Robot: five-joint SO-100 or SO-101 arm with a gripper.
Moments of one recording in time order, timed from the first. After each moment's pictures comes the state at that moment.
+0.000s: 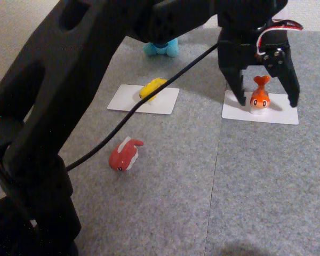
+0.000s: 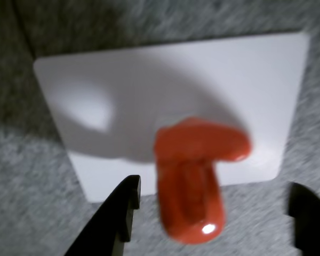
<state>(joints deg) 37.7 38.0 34.5 82.2 60.5</state>
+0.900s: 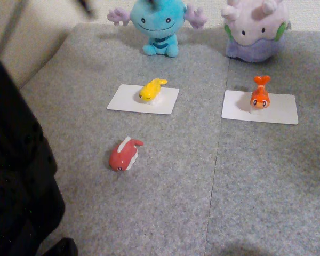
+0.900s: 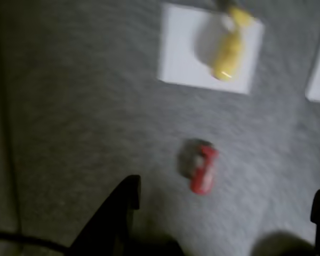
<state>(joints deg) -3.5 116.9 95.4 88.9 87.1</state>
